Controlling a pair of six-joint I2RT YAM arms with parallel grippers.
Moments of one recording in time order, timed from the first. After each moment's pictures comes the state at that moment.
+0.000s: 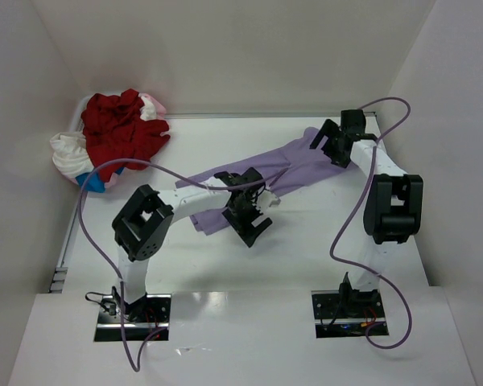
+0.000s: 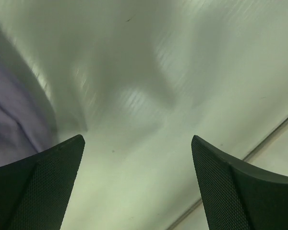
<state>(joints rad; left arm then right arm) -0.79 1.98 1.44 -0.78 0.28 0.12 -0.02 1.85 1.42 -0.39 -0.06 0.56</state>
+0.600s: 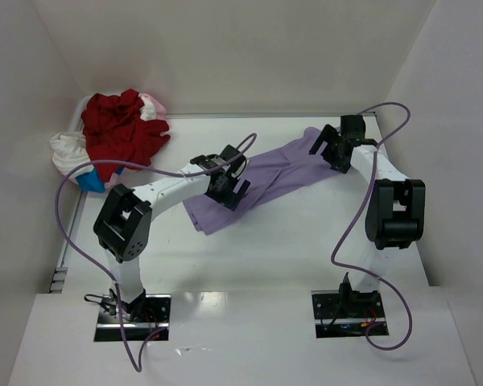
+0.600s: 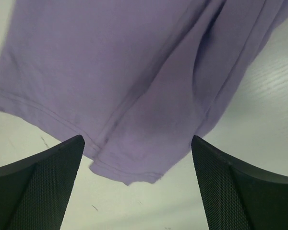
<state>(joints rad) -0.65 1.87 1.47 -0.74 -0.20 -0.10 -0.02 1.79 1.33 -0.38 -0.07 0.56</state>
